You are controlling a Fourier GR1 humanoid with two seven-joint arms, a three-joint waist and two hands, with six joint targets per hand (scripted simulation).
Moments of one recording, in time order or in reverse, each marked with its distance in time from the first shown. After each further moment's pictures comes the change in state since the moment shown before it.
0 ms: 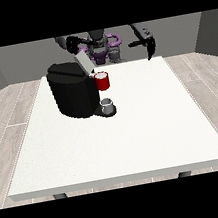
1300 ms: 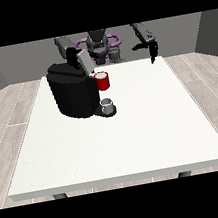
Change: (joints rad) left arm -0.028 0.031 -0.011 -0.040 0.041 0.021 -0.022; right arm -0.271 -0.072 -0.157 0.276 -0.035 0.007 -0.115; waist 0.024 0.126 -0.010
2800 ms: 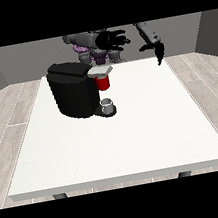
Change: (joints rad) left arm -0.115 0.056 0.028 0.184 0.039 -0.055 -0.038; right arm -0.244 0.087 0.215 0.069 0.083 -0.072 0.110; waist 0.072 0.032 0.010
